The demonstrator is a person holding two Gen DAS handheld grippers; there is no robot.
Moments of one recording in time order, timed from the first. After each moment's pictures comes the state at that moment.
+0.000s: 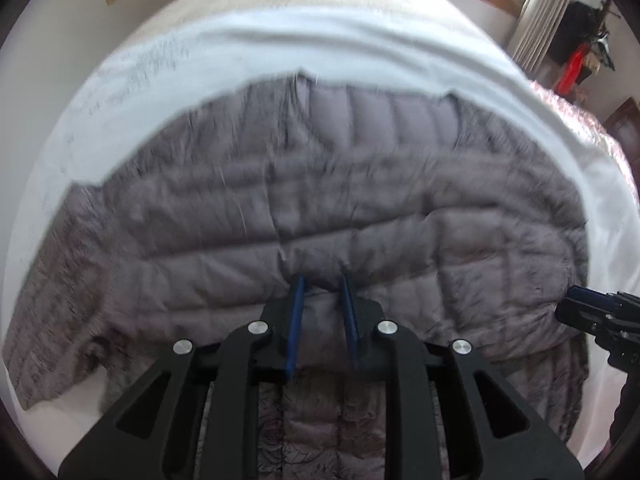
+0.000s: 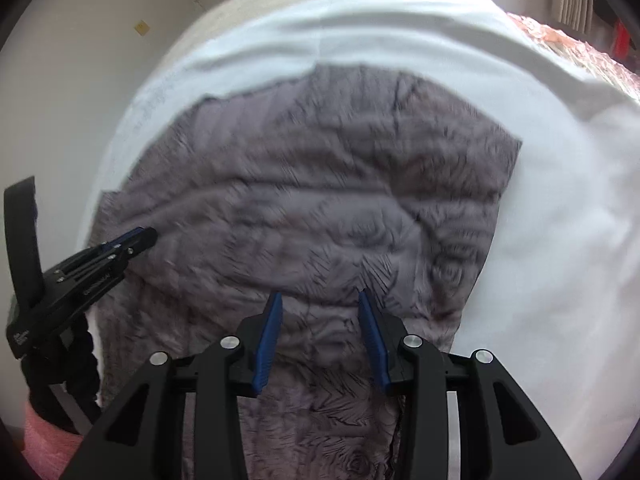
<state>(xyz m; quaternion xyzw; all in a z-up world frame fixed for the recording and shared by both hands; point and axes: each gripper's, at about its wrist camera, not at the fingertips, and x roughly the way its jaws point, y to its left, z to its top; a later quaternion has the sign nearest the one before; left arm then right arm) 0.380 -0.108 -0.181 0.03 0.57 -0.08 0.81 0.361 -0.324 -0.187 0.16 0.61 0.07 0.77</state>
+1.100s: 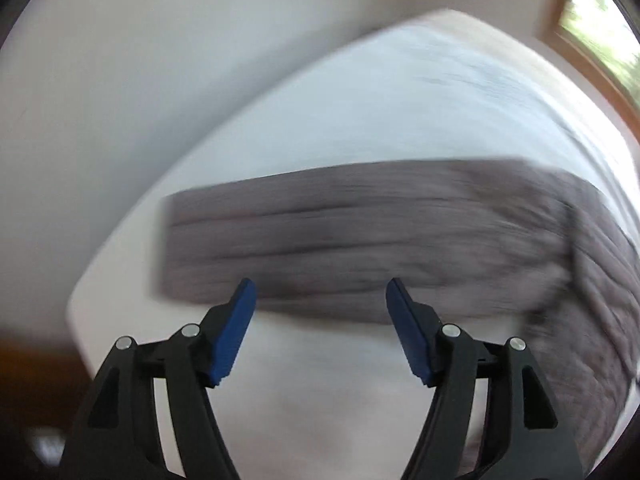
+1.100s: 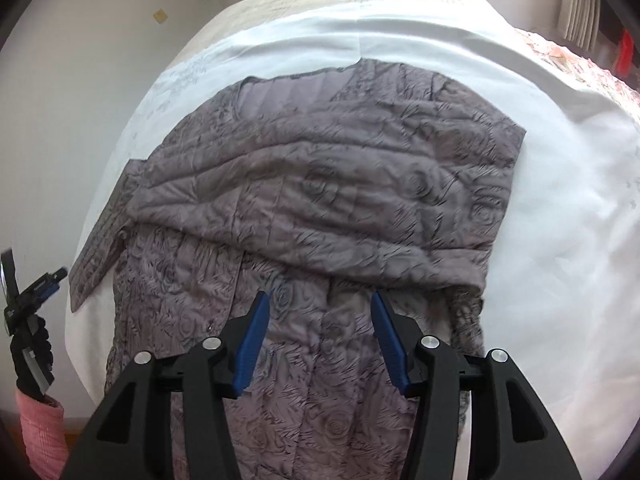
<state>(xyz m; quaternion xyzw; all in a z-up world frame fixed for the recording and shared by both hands) 0.237 0.279 -0.131 -0.12 0.54 0.24 0.80 0.312 -0.283 -0.150 0.13 0.59 0.08 0.79</state>
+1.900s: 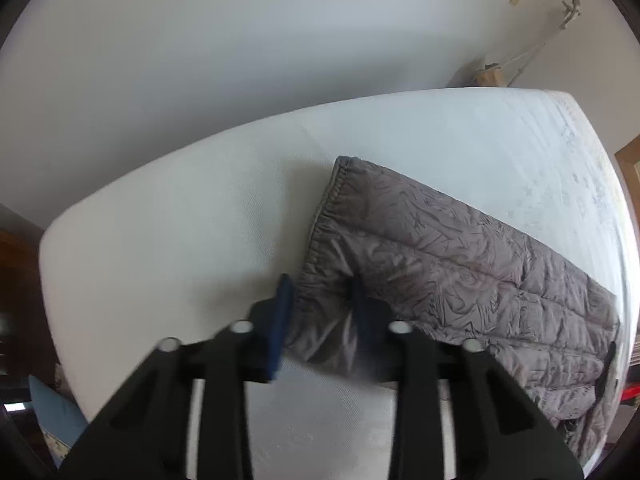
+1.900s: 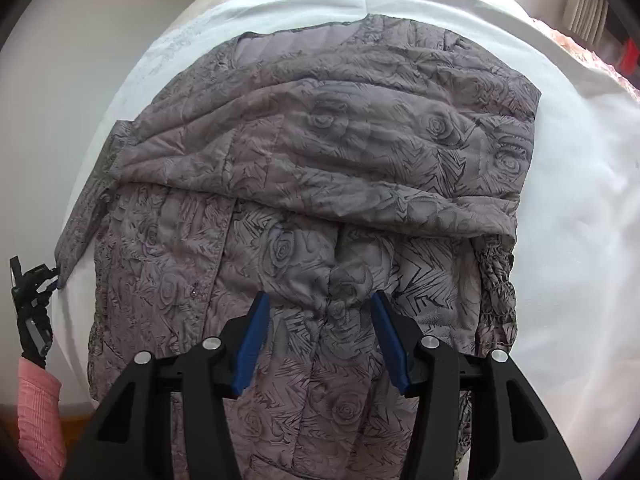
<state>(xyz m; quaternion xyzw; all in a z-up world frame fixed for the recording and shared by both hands) 0.210 0.416 -0.202 -0.30 0.51 0.32 0.75 0.297 -0.268 -0.178 0.11 0.62 0.07 0.77</state>
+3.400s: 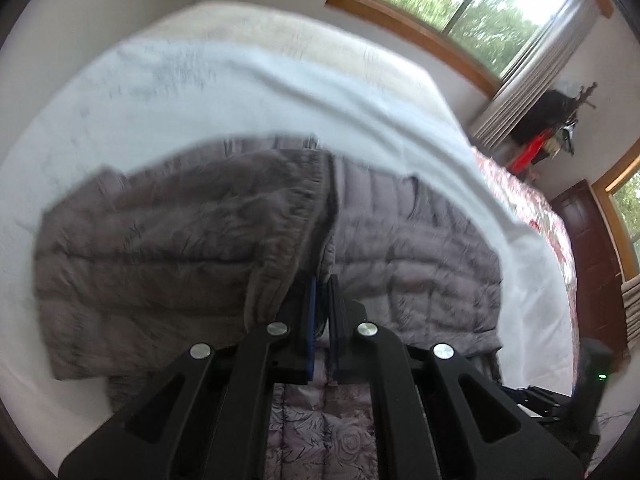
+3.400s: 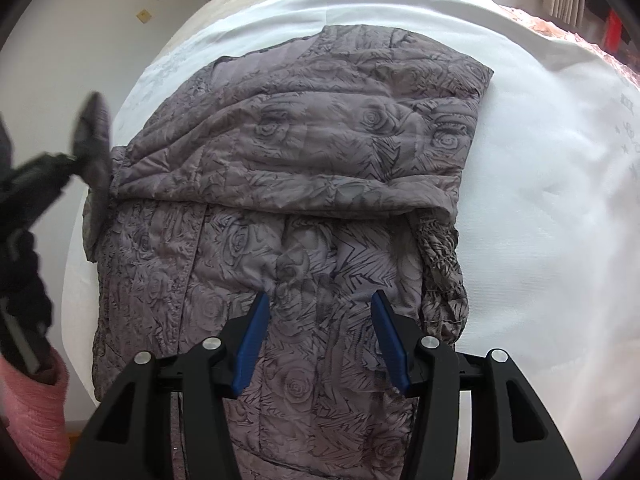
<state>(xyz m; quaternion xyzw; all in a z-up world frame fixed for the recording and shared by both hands) 0.385 -0.066 -0.138 -0.13 0.52 -0.13 0.84 0.273 -0.311 -0.176 0.15 0.60 0.06 0.78</state>
